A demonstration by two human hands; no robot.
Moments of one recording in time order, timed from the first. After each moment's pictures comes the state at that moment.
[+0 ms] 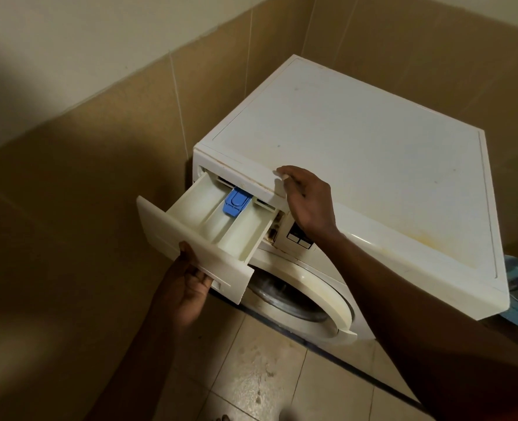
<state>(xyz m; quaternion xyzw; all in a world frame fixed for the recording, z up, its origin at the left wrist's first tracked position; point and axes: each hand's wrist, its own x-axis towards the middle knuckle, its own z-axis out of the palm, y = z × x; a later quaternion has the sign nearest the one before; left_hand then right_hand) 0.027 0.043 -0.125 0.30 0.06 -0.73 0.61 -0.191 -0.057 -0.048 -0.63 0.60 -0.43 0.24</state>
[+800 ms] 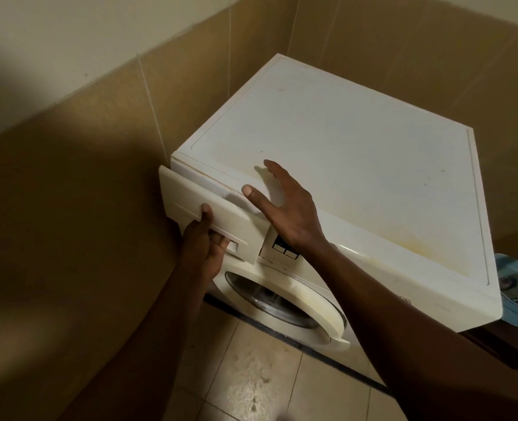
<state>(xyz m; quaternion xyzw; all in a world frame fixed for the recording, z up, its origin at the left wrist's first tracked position) -0.033 -0.035 -0.105 0.43 -0.08 -0.70 0.56 -0.191 -0.045 -0.021 -0.64 0.63 -0.33 0.29</state>
